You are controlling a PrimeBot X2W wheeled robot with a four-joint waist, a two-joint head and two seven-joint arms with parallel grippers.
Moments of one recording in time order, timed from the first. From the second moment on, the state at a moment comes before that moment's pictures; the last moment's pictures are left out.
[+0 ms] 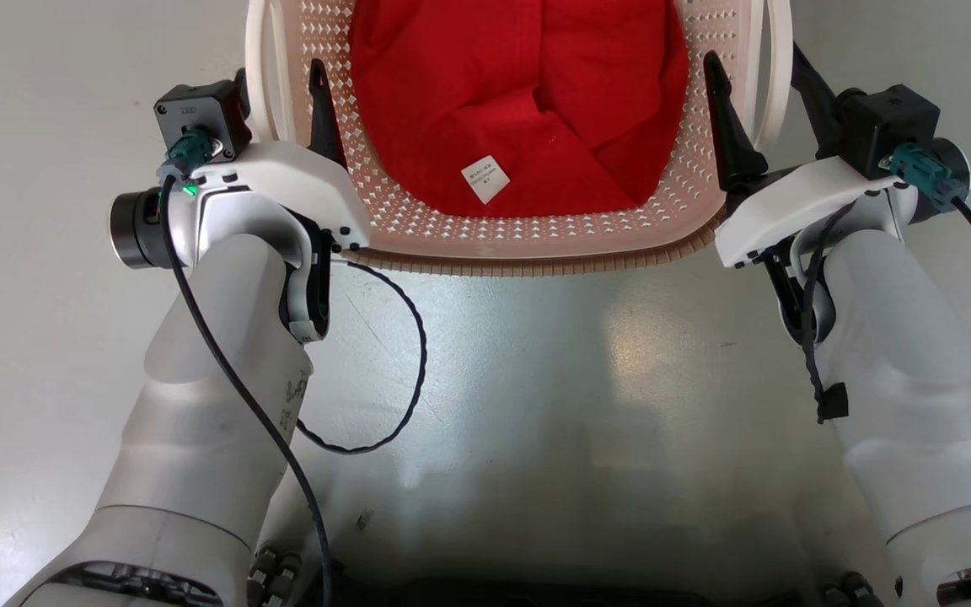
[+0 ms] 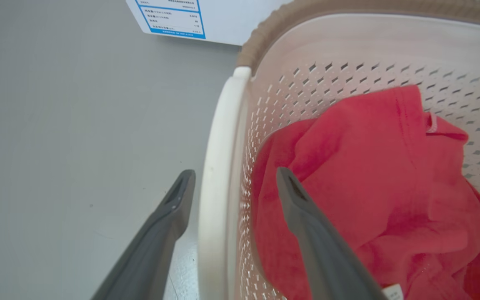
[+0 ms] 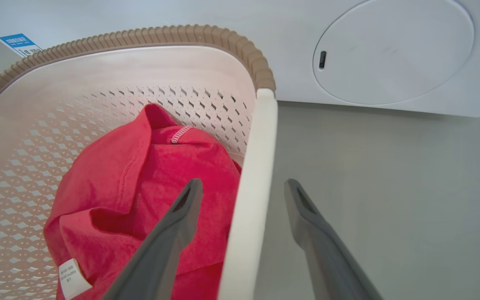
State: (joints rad) left arm -0.93 0.02 -0.23 0.88 -0.38 0.18 -0.26; right arm -0.87 -0.08 0.10 0.77 0.09 0.12 -0.25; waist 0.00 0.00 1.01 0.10
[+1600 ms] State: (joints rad) left arm -0.88 0.02 -0.45 1.01 -0.58 0.17 -0.25; right arm -0.90 -0.09 0.11 1.03 0.13 0.11 -0.26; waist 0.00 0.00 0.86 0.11
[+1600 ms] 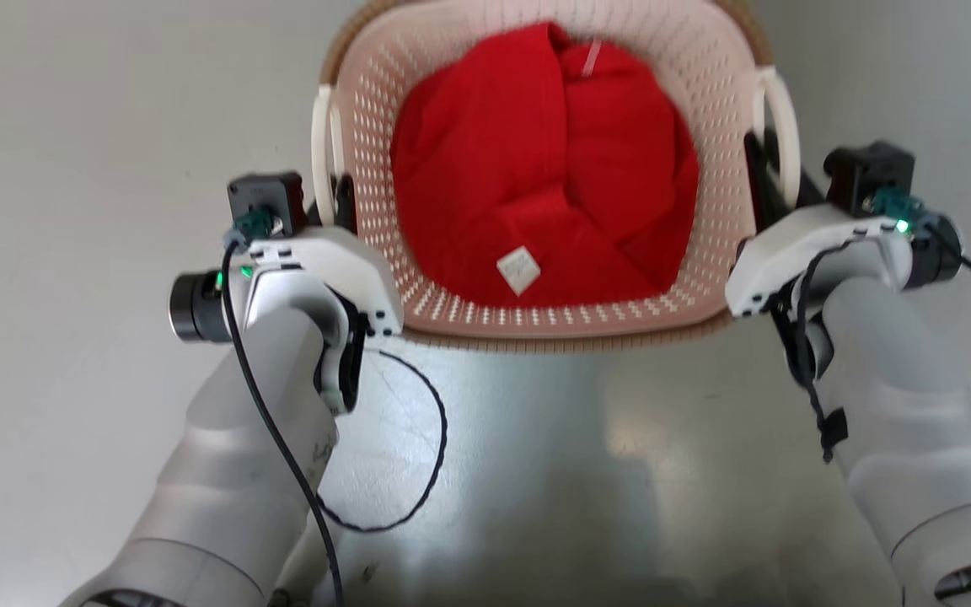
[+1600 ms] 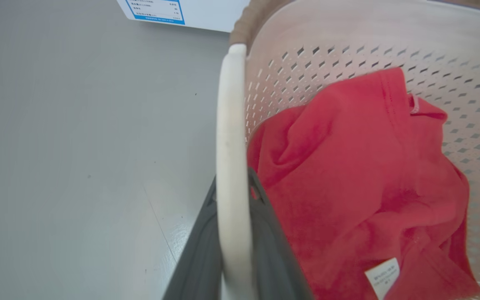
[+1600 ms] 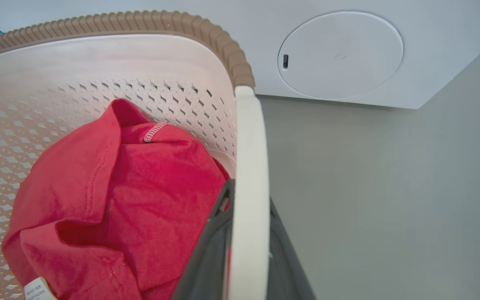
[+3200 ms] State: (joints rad) left arm -0.44 0.03 -0.70 1.18 -0.75 0.14 -0.25; right arm -0.47 -0.07 0.69 1.20 0.69 0.11 -0.15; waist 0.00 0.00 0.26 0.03
